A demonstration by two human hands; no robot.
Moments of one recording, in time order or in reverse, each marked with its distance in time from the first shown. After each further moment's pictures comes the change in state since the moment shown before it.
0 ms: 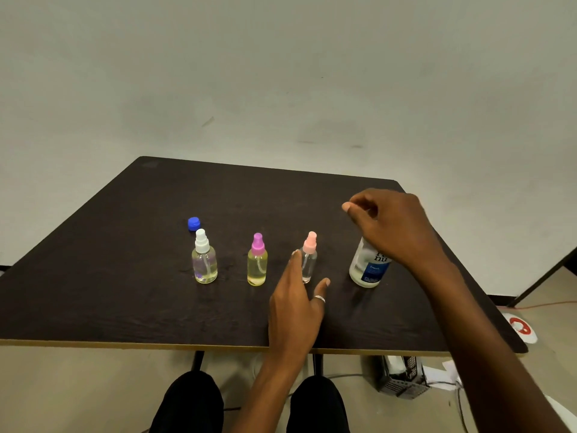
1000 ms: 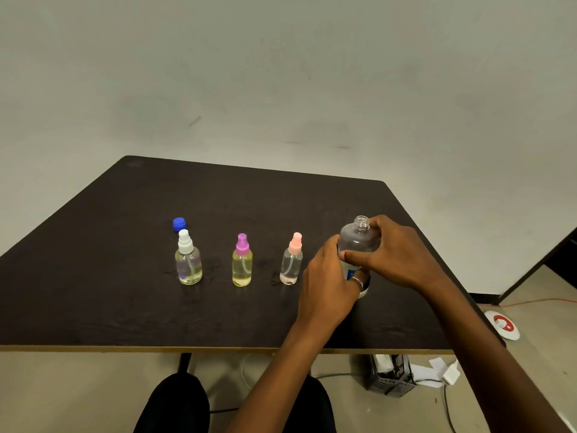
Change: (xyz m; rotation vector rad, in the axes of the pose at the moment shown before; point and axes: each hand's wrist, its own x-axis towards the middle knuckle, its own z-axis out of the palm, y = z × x) left_hand 0.022 0.063 0.031 -0.150 -0.236 0.092; right_hand -0.033 0.049 0.005 0.135 -0.221 0.142
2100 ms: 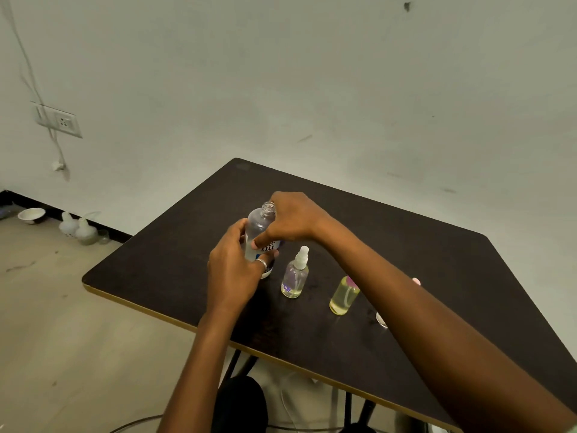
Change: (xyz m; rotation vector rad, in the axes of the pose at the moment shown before) left_hand -0.014 -0.125 -0.260 0.114 0.598 -0.197; right_hand 0.108 -0.301 0.143 -0.155 -0.473 -0.487
